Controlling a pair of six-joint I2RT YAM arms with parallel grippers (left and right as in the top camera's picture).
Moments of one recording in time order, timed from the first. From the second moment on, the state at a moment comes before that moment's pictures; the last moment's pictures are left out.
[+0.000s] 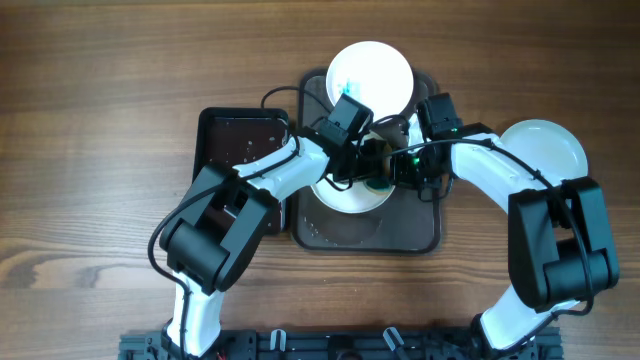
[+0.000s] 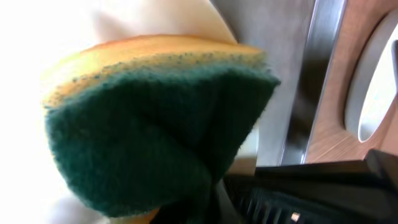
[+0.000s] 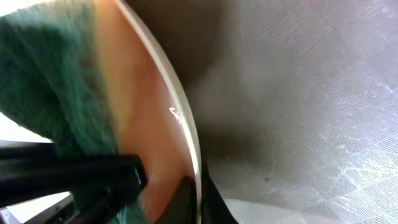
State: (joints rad) left arm -0.64 2.08 1.30 -0.30 0.46 -0.78; right arm 0.23 1.84 1.02 -0.58 -0.33 0.33
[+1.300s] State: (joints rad) left arm -0.49 1.67 1.29 -0.86 0.10 -0.80; right arm 0.25 1.84 1.02 -0.58 -0.36 0.31
